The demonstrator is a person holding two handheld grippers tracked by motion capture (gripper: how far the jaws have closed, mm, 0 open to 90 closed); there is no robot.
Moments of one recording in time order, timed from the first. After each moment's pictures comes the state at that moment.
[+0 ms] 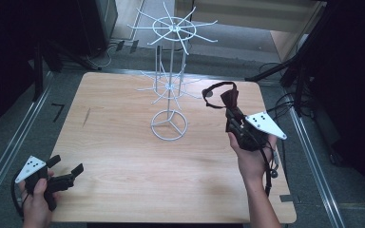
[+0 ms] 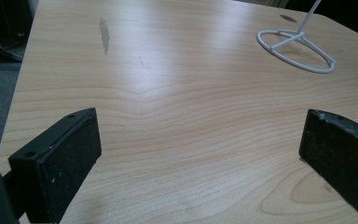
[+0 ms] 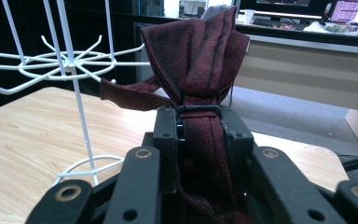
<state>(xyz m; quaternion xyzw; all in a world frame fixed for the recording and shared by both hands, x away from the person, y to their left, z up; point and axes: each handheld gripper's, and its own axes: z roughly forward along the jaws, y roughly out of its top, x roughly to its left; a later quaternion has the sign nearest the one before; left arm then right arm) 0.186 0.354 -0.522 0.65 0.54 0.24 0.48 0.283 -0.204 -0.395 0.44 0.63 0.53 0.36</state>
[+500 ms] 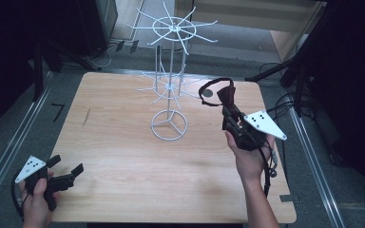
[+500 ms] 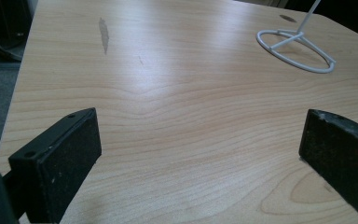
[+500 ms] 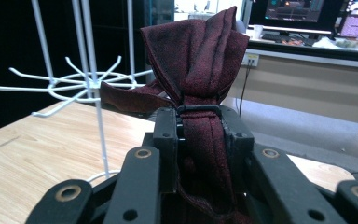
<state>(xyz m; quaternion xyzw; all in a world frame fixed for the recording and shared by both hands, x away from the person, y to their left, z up) 0.186 0.354 -0.522 0.65 0.54 0.24 0.48 0.277 -0.194 -0.383 0.42 0.63 0.55 0.36</state>
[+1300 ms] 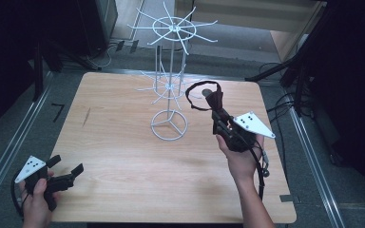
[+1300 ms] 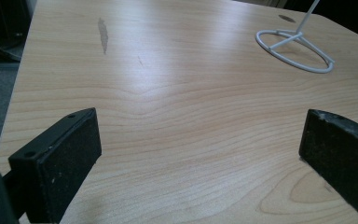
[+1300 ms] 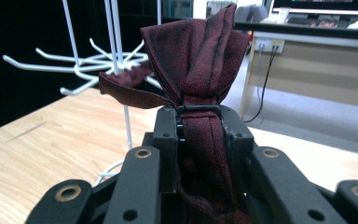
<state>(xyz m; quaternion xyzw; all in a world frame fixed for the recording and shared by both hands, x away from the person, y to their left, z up) 0.186 0.355 -0.522 0.65 0.54 0.24 0.48 0.283 -0.178 -0.400 0.42 0.65 0.55 0.31</state>
